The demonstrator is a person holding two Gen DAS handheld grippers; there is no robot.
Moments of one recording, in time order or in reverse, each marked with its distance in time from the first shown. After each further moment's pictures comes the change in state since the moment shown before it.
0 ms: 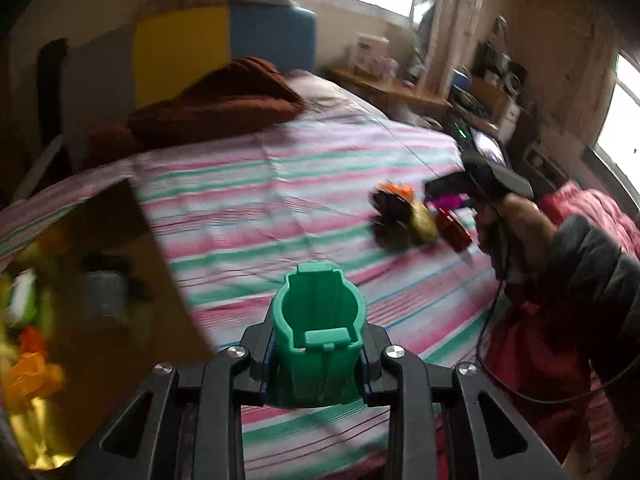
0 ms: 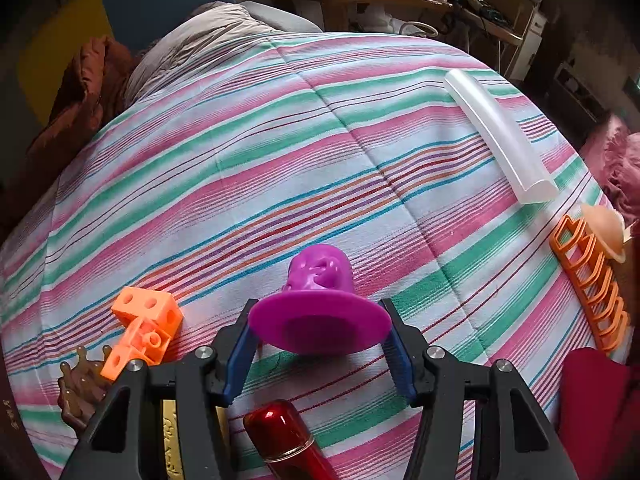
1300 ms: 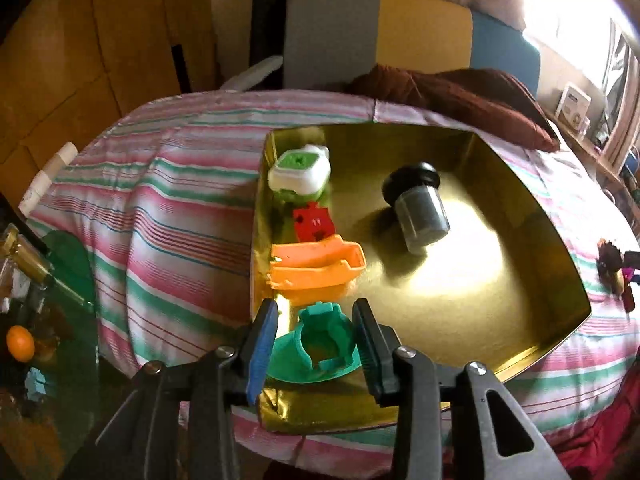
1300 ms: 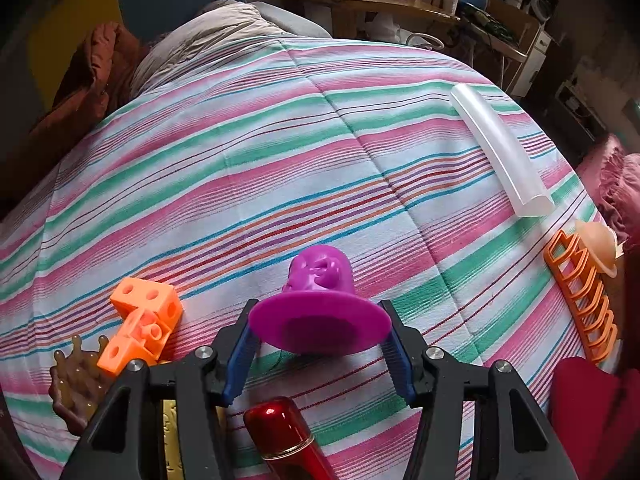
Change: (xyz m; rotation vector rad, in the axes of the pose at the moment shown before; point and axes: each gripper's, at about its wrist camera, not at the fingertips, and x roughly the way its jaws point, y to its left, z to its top) left arm -0.054 0.212 -0.094 -0.419 0.031 0.502; right arm 0.002 0.011 0.002 -0.047 -0.020 -0.037
